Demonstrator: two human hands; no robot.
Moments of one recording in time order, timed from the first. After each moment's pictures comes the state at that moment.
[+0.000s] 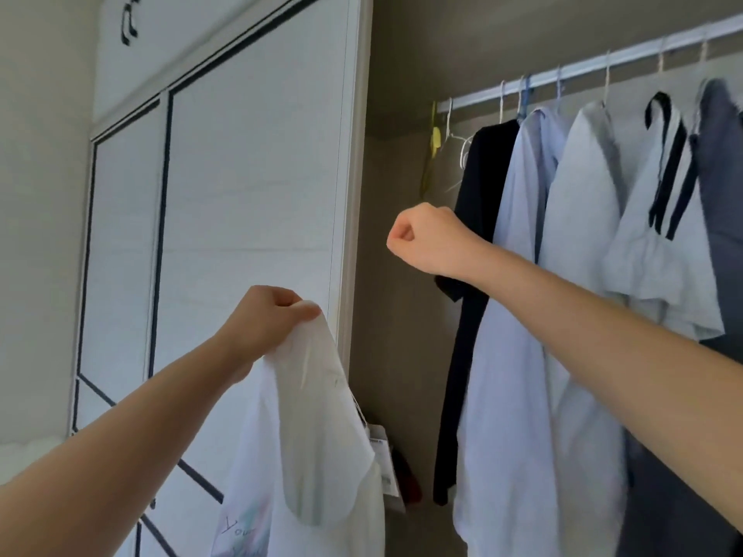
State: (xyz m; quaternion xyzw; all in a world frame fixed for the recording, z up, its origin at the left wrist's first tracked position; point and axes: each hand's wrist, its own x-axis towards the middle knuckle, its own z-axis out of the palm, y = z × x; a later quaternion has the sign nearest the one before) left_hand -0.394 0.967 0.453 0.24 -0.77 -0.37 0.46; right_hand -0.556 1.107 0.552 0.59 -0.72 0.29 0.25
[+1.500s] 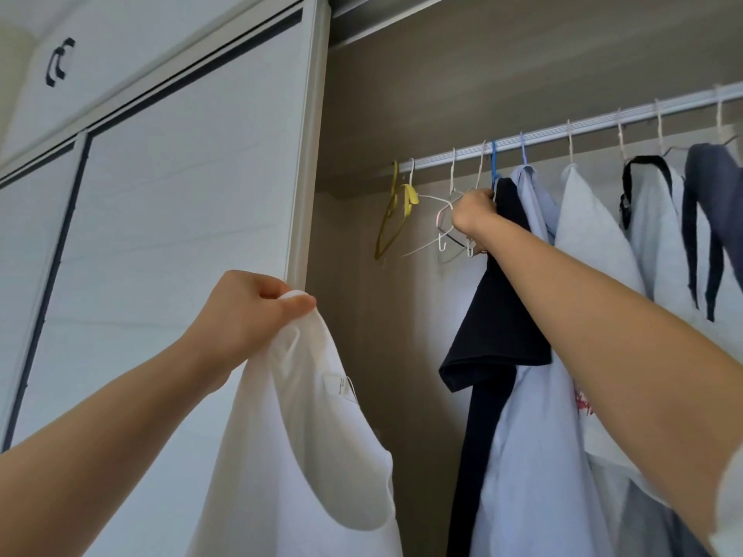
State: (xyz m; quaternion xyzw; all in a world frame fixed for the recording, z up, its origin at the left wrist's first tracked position) left_hand -0.481 0.932 0.543 0.13 -0.76 -0.32 0.55; right_hand -0.722 1.057 0.702 0.25 -0.85 0.29 0.35
